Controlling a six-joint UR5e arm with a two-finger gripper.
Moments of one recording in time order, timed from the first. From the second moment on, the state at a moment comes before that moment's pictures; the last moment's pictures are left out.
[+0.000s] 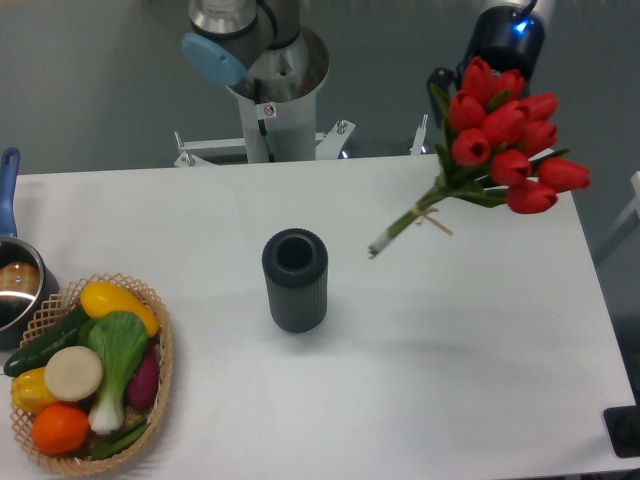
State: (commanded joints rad) arm 3.07 -1.61 -1.85 -0.78 0.50 1.04
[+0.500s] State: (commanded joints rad) arm 3.00 -1.67 -1.84 -0.78 1.07 1.13
